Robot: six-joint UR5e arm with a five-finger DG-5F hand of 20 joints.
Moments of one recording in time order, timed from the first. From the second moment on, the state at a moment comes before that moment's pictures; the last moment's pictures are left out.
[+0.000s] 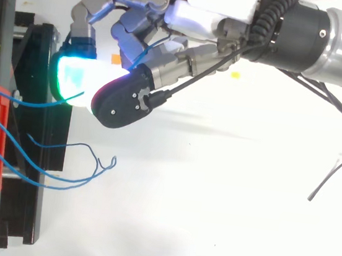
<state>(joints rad) 0.00 -2.36 -1.14 -2.68 -1.52 -0.10</state>
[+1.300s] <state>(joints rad) 0.02 -2.28 -1.15 -2.98 -1.50 -0.34</state>
